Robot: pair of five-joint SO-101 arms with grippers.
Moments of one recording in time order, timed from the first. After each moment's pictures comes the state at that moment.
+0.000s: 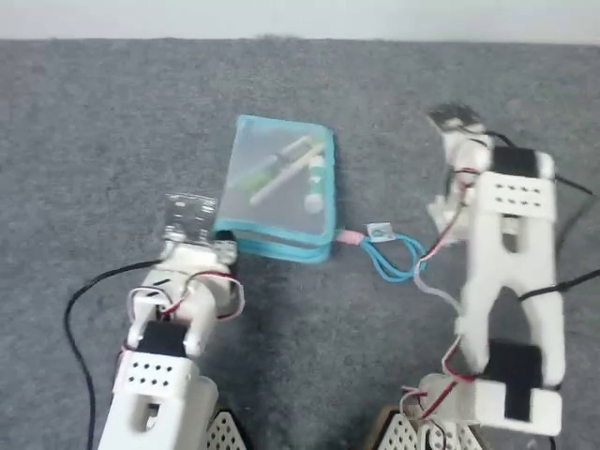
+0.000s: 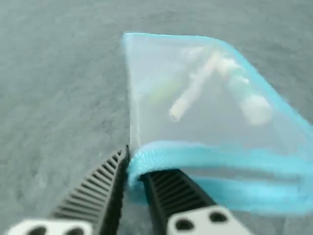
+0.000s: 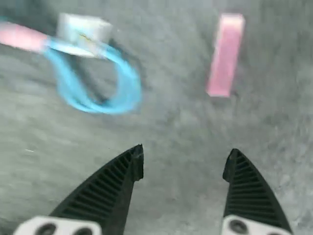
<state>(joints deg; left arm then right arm) -0.7 -68.7 86.3 31.3 5.1 8.3 -4.6 12.5 85.4 27.6</state>
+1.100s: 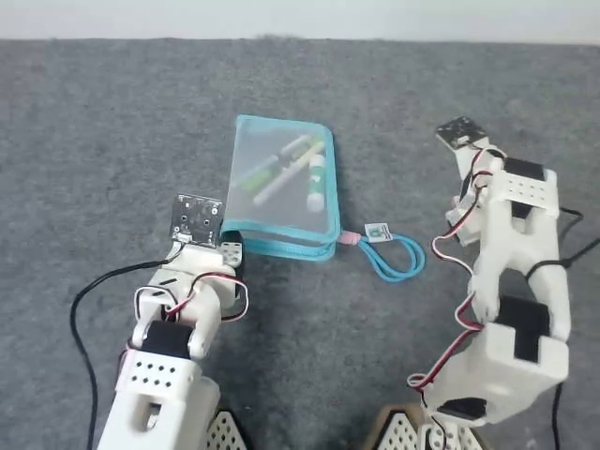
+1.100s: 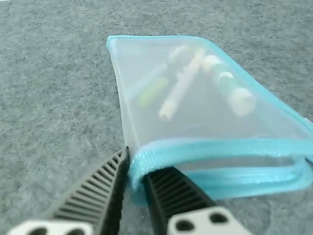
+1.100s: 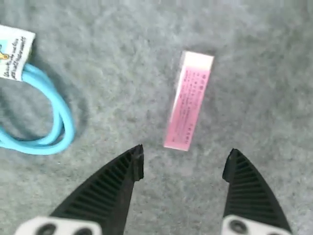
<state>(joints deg) 3.2 -68.7 86.3 31.3 3.6 11.3 9.8 14.2 65.3 39.1</state>
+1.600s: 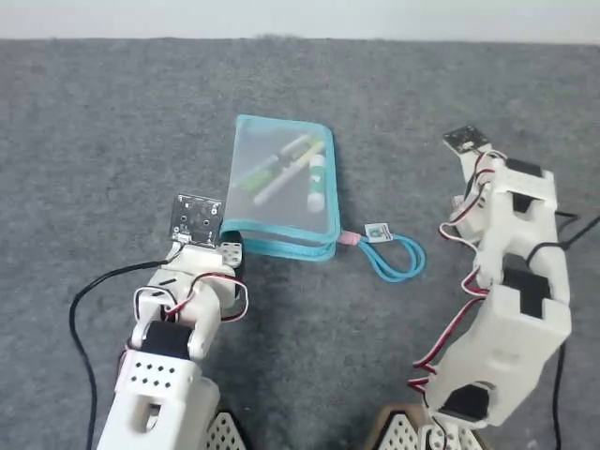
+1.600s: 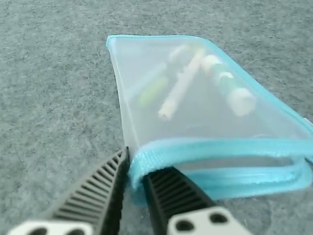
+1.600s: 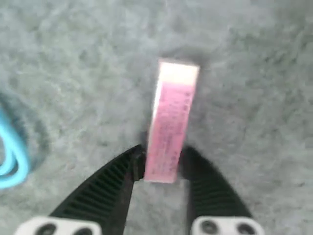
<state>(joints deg) 3.2 -68.7 86.3 31.3 3.6 13.4 22.9 6.4 63.5 39.1</state>
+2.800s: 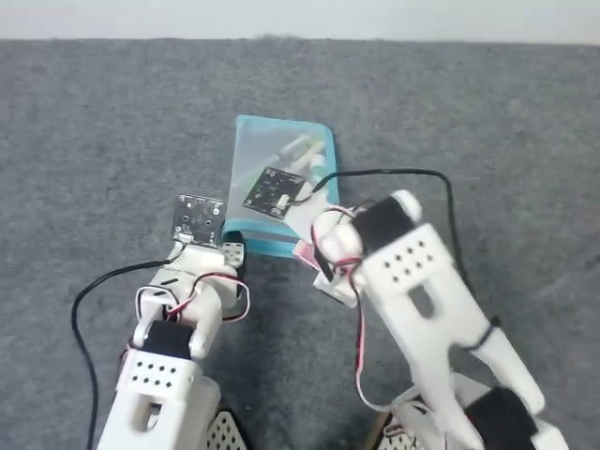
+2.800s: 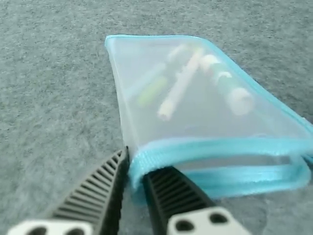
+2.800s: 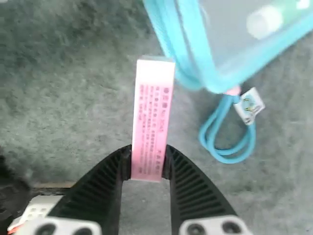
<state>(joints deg) 3.9 -68.7 86.3 31.3 3.6 -35.7 -20.0 16.7 93.4 28.3</state>
